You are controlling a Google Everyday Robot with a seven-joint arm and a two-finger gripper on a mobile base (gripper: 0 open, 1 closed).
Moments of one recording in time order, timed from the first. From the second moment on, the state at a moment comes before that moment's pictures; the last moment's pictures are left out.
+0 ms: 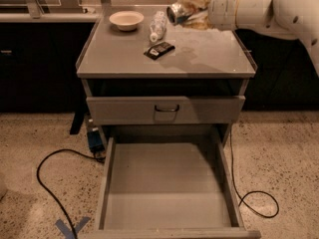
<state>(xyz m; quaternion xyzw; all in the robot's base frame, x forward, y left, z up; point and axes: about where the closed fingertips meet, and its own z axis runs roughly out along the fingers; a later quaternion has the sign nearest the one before) 0.737 -0.088 1.008 -0.73 0.23 -0.22 0.60</state>
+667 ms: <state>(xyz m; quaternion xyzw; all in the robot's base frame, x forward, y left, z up) 0.802 -0.085 1.008 -0.73 0.27 -0.18 0.60</state>
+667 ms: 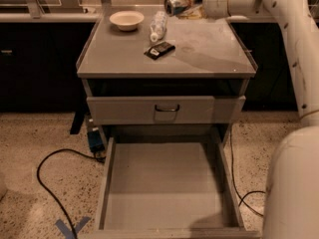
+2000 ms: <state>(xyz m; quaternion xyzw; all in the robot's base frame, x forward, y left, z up) 0.794 -0.163 0.909 -0.62 0.40 -0.07 0.67</state>
